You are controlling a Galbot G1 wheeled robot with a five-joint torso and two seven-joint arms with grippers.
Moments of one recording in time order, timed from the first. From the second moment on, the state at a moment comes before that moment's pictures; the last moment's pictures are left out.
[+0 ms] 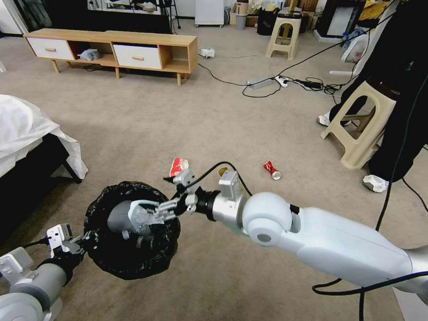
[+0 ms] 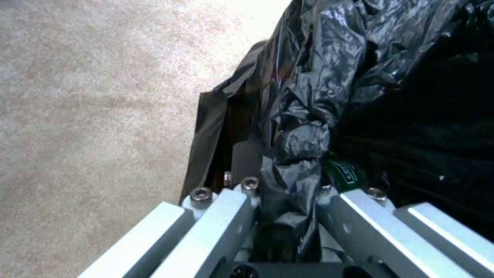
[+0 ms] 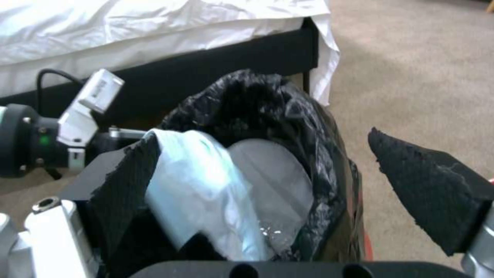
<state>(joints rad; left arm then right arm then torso) 1.71 -1.22 -1.00 -2.32 -1.10 0.64 -0.24 -0.28 0.92 -0.65 2.08 1.10 -0.36 0.14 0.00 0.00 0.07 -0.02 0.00</state>
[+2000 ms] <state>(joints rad) 1.69 -1.18 -0.99 -2.28 -1.11 0.63 -0.23 -0.27 0.86 -0.70 2.05 0.54 -0.36 -0.07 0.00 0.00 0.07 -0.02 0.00</state>
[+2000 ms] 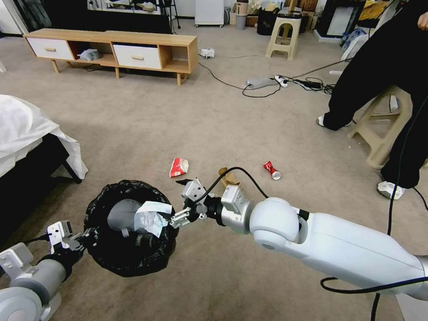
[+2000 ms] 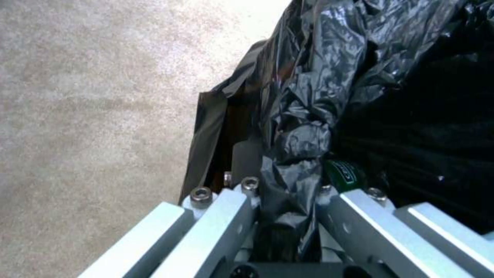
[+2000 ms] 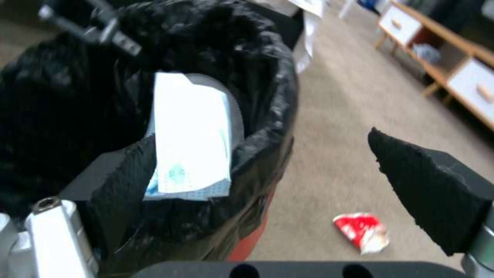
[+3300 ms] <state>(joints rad) 1.68 -1.22 -0.95 -2.28 -1.07 0.63 -0.23 -0.18 0.94 -0.79 2.08 0.70 -0.33 0.00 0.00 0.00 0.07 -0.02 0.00</state>
